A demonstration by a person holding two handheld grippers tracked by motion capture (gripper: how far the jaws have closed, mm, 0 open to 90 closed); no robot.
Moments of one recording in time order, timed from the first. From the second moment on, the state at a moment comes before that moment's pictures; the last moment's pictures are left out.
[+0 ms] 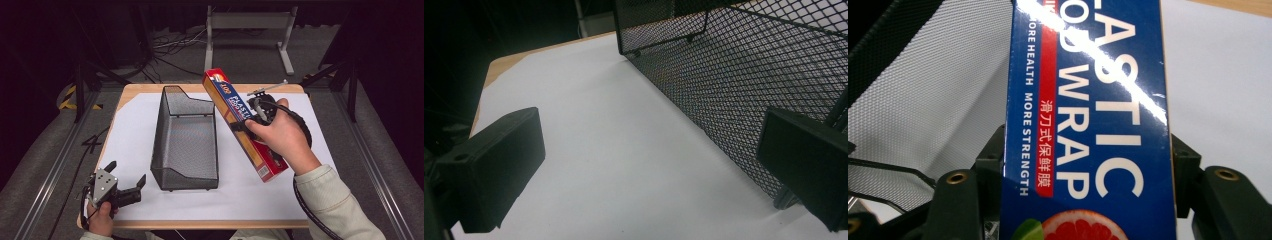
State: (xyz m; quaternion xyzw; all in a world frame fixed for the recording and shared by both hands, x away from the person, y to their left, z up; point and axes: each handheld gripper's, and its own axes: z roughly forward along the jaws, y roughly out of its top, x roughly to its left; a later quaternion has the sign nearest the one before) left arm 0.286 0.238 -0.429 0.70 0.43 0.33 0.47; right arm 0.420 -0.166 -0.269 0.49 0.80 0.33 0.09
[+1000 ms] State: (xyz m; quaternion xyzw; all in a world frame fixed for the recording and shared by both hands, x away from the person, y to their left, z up) left arm 0.287 0.240 -0.430 0.70 0.43 0.33 0.47; right arm 0.431 -0.080 -0.289 0.49 0.82 0.30 0.08
